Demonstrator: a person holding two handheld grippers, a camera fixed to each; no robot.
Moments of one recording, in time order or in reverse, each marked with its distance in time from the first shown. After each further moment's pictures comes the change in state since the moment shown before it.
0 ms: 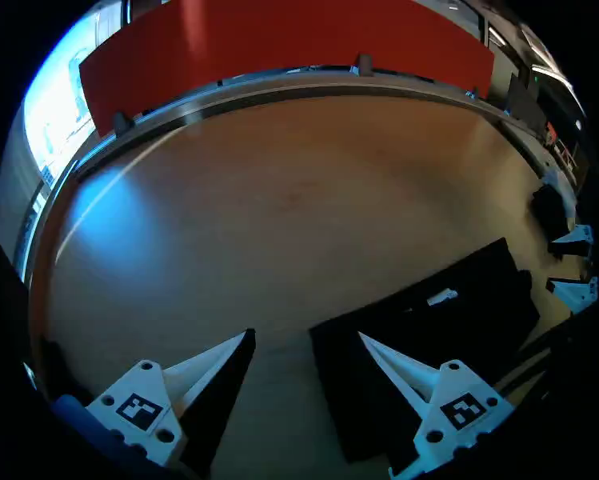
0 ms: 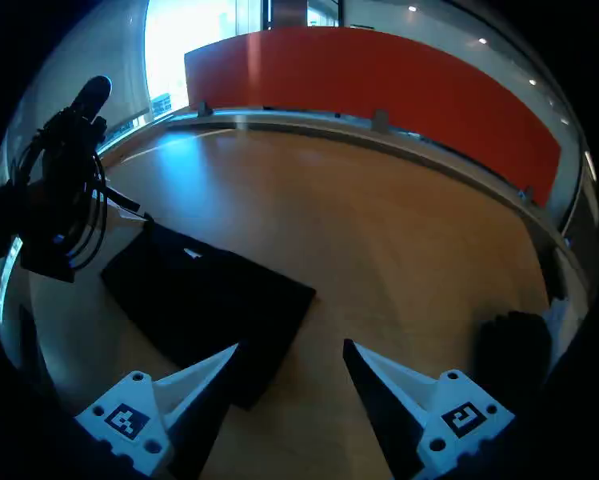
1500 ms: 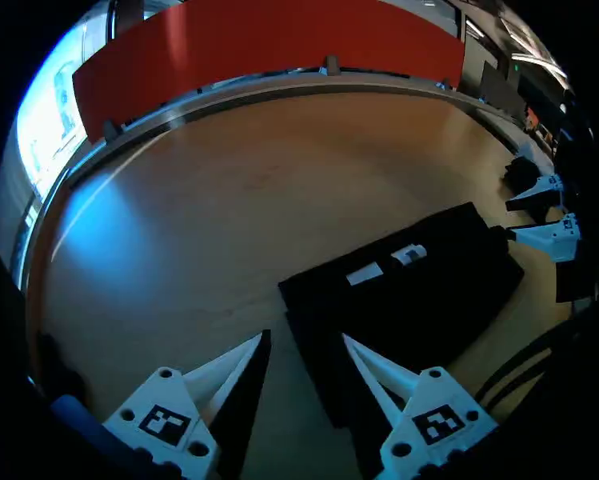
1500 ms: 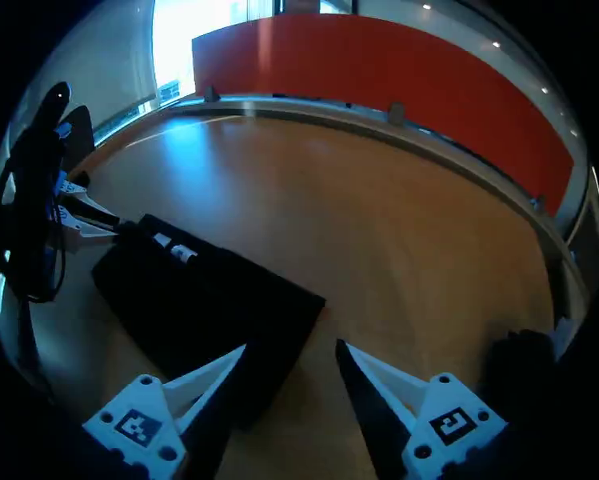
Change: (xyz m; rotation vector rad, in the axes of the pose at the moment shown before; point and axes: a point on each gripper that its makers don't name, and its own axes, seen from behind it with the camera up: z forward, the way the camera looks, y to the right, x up) left arm -0.039 0.022 -0.028 -0.058 0.033 0.067; right arm 0.005 -0.004 0.028 0.014 -0.046 -0.040
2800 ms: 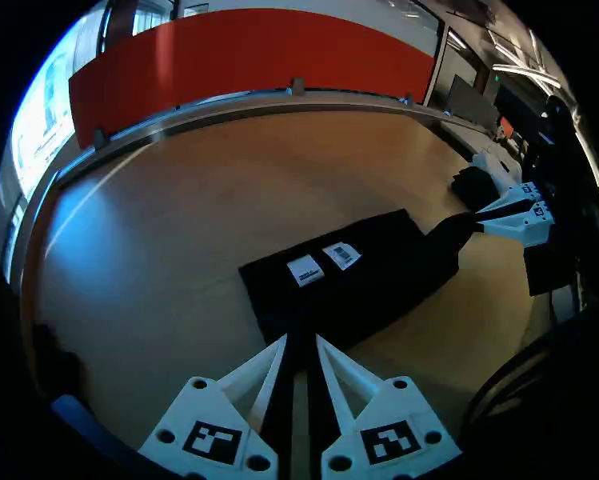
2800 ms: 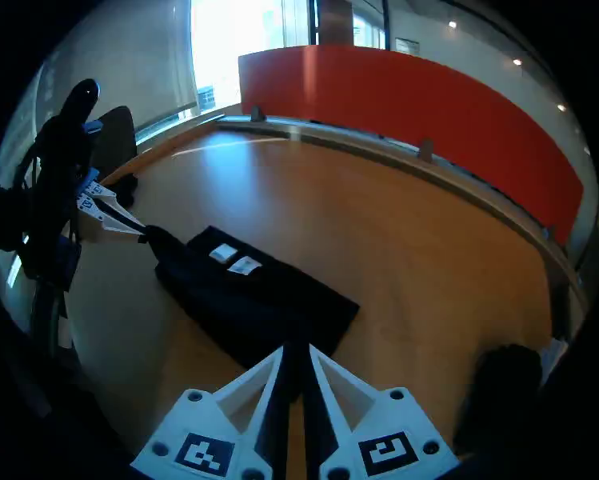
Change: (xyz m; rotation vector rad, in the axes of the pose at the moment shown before) left arm -0.004 0.045 -0.081 -0.151 0.040 -0.005; right arm 0.013 -0.042 -0.066 0.133 0.056 -0.085
